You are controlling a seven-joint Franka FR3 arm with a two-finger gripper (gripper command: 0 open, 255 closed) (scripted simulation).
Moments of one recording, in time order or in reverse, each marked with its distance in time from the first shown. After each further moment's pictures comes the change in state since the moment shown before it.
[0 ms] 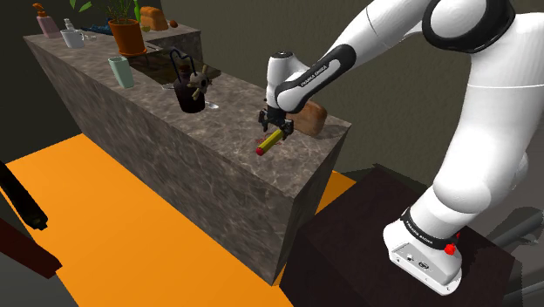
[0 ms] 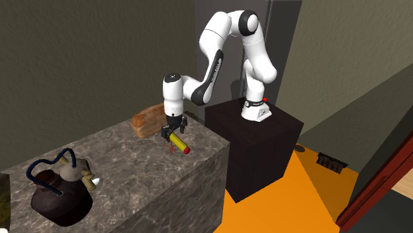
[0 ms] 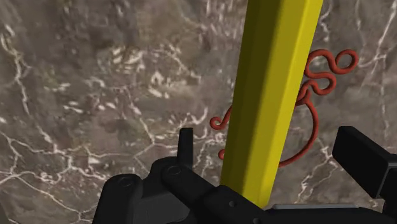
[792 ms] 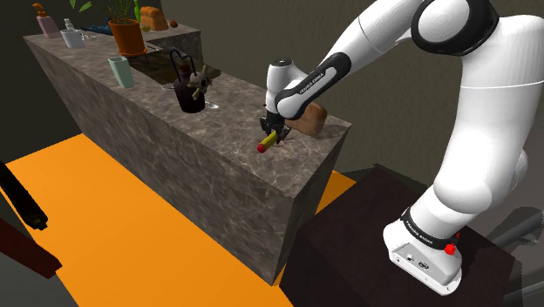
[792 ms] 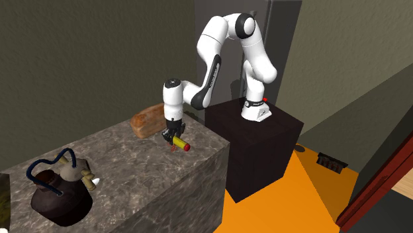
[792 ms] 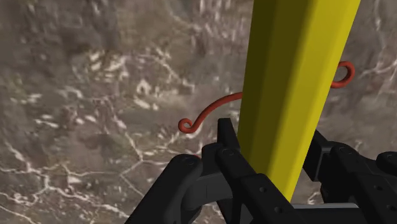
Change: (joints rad) arm 0.011 0.055 -0.020 0.009 -0.031 0.058 0.022
